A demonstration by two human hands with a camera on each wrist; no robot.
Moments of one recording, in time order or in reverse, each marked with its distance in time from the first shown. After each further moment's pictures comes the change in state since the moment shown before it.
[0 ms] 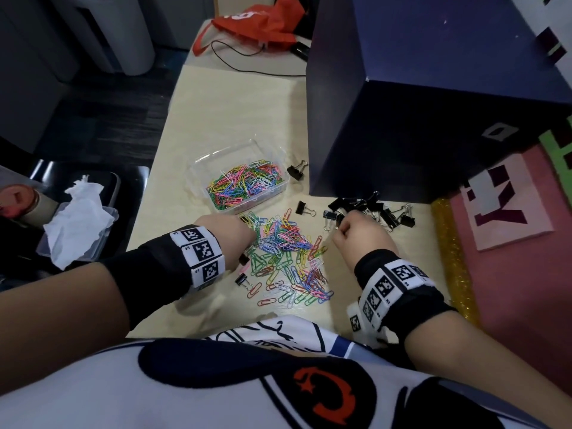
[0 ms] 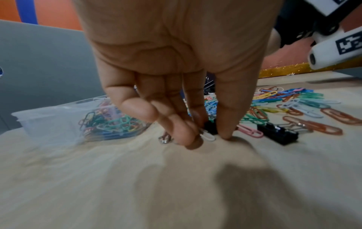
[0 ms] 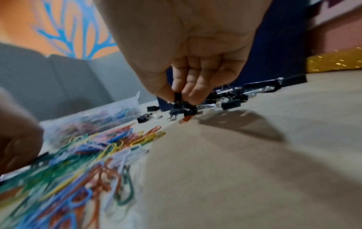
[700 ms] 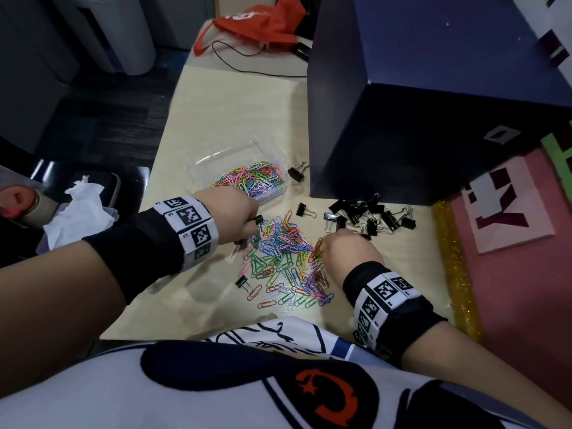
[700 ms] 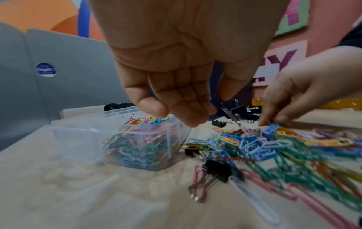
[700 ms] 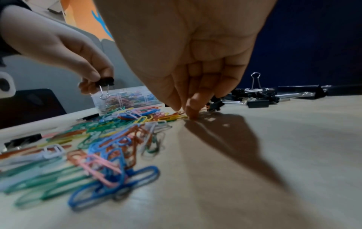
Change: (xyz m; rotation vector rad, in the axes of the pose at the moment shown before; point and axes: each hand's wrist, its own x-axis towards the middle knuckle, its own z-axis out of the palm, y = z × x) left_hand 0.006 -0.025 -0.028 -0.165 0.240 0.013; right_hand -0.012 -0.012 0.018 -0.281 -0.144 -0.207
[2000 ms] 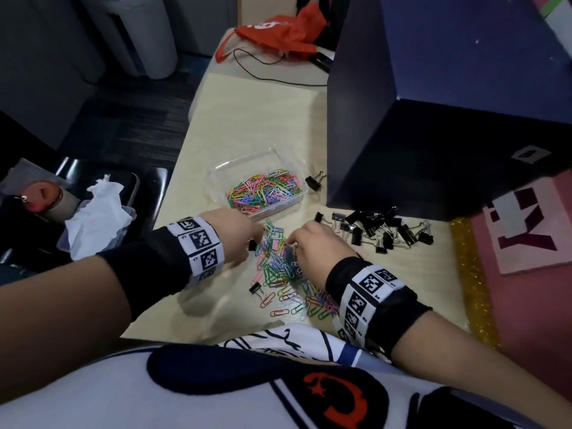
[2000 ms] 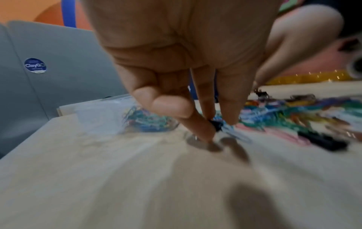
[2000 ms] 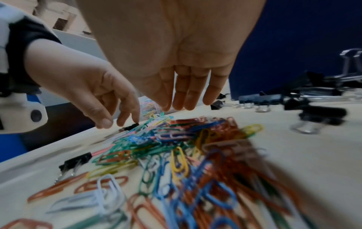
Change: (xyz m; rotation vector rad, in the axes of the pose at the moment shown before) left_hand -0.017 -0.010 0.020 -0.056 -0.158 -0.041; right_hand 0.015 -0.052 -0.021 0.214 -0.049 -0.323
